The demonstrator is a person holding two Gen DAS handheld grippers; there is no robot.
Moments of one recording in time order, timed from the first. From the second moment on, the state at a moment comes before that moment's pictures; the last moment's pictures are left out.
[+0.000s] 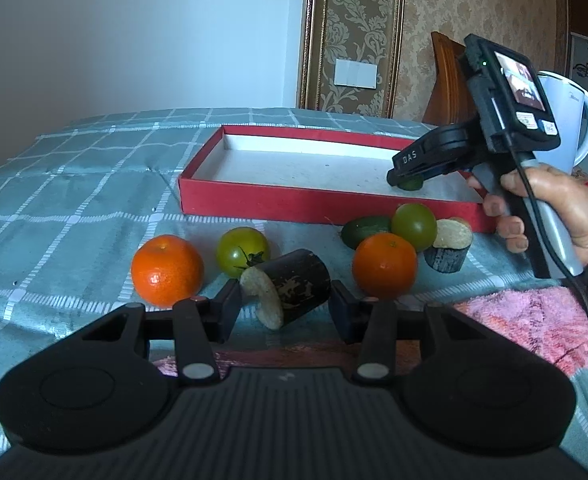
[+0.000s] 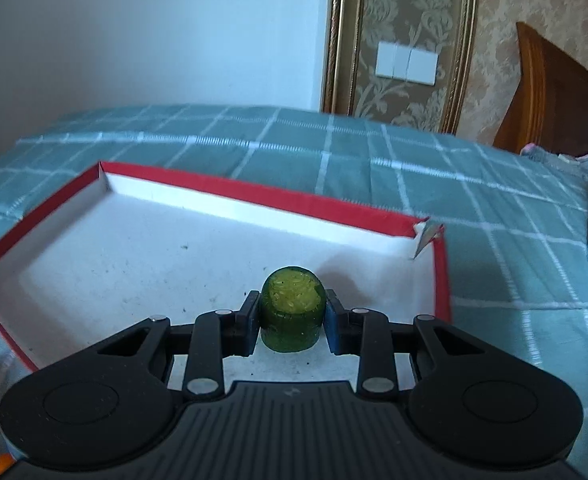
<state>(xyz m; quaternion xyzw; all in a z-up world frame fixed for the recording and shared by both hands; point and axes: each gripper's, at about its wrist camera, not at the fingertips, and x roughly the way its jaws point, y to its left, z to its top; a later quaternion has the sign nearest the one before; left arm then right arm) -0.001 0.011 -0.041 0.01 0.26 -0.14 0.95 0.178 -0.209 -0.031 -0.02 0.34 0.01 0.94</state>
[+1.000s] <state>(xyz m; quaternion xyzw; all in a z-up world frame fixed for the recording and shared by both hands) -0.001 0.007 -0.044 0.02 0.26 -0.14 0.95 0.070 -0.232 -0.015 0.01 0.26 0.01 0.97</state>
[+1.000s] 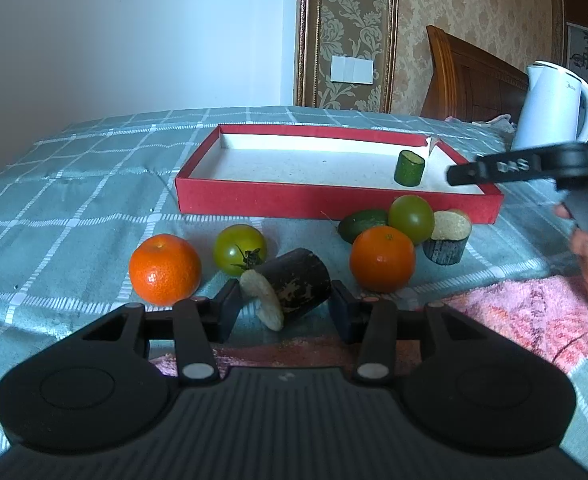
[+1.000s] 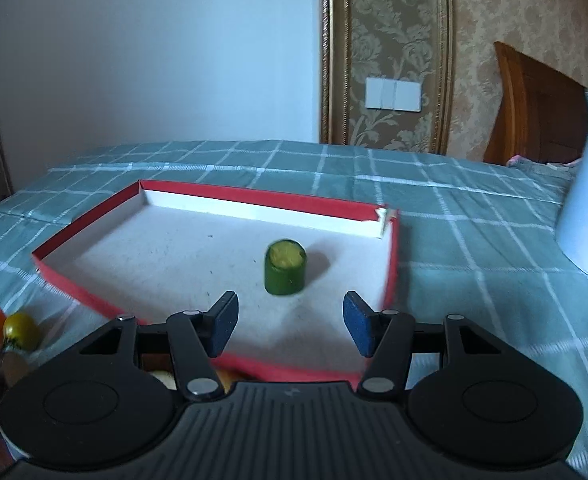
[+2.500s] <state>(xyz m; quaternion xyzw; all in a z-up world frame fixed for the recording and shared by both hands) 0.163 -0.037 0.001 0.04 0.28 -0.11 0.95 0.050 -0.254 -0.045 0.04 0.31 -0.02 0.95</state>
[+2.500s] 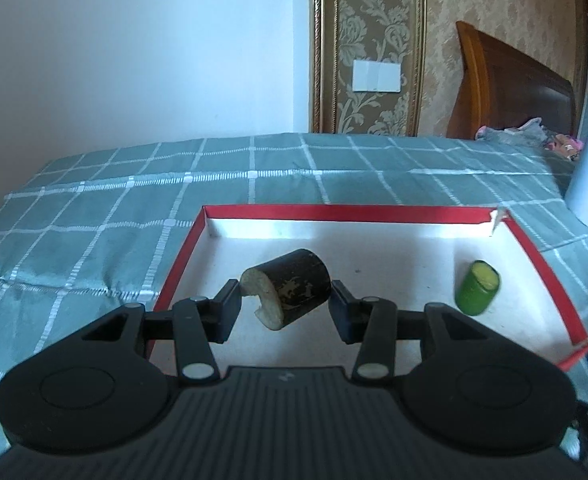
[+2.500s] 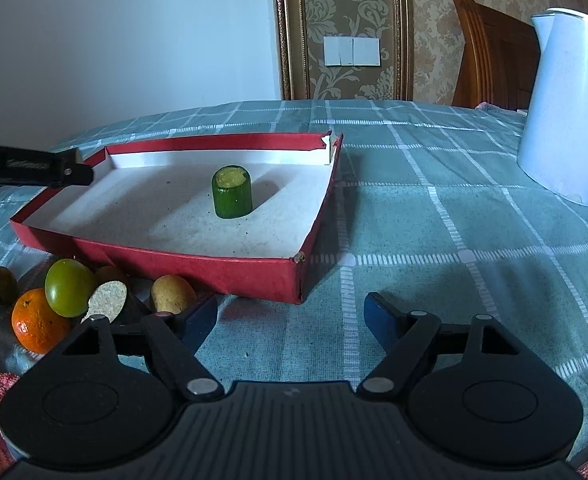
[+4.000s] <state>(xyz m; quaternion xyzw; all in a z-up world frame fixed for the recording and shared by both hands) 0.034 -0.005 0.011 0.09 0.21 -0.11 0.97 0.051 -0.254 -0.046 0.04 0.31 -0.02 0.95</state>
